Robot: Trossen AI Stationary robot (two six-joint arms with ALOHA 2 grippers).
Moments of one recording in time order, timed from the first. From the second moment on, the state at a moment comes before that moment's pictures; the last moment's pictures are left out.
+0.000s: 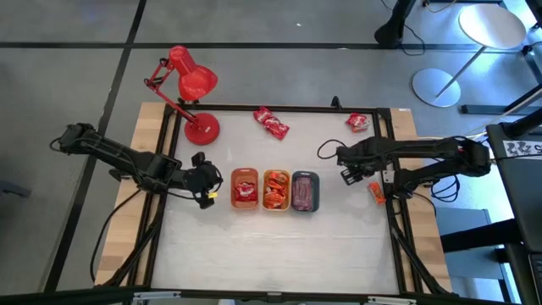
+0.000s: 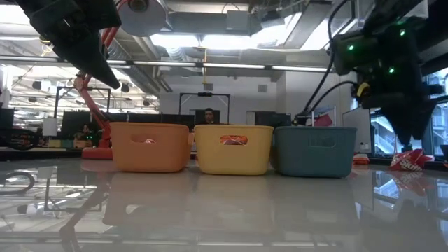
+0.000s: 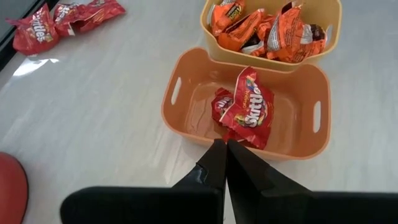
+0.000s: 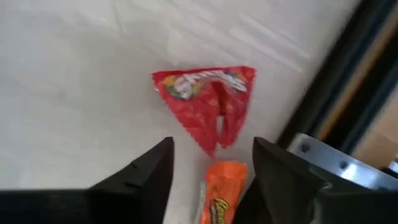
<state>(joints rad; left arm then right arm) -0.30 0.95 0.64 -0.58 -0.47 -0.42 -0.22 1.24 0.74 -1.20 0.14 0.89</state>
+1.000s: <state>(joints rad) -0.30 0.95 0.64 -0.59 -0.47 -0.41 -0.31 1.25 0.55 -0.94 0.15 0.80</state>
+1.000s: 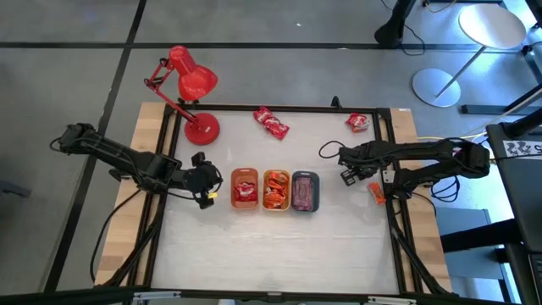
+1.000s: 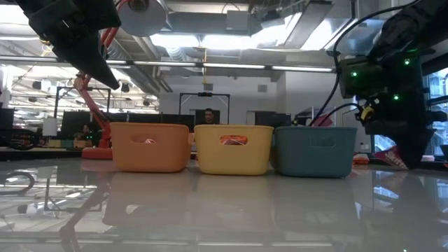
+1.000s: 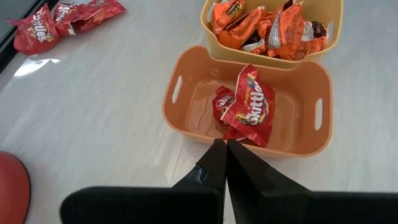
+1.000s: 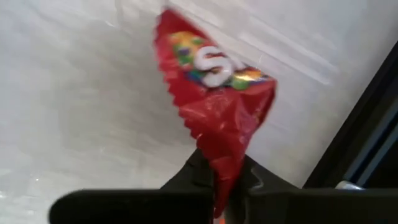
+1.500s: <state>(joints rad) -0.30 0.95 0.64 -0.59 -0.47 -0.41 -0.13 1.25 0.91 -1.01 0.12 0.75</state>
